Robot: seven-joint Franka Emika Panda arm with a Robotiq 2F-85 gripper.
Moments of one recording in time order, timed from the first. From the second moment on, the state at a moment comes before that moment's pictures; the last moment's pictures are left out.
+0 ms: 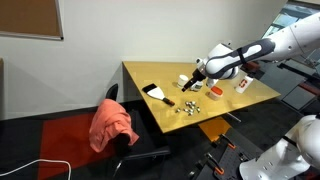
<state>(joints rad) -0.05 0.10 -0.11 -2.44 0.21 2.81 -0.47</state>
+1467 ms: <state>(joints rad) -0.18 0.41 0.01 -2.28 0.15 2.95 -0.49</state>
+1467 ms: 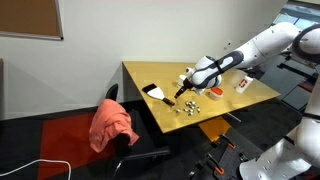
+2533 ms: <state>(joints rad) -0.22 0.68 0.01 -2.06 0.04 3.02 -0.32</state>
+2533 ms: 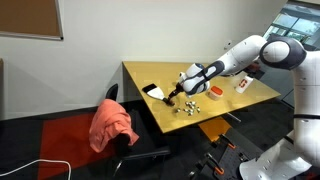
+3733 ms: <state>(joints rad) -0.23 0.75 0.04 -1.99 0.04 3.02 -0.32</state>
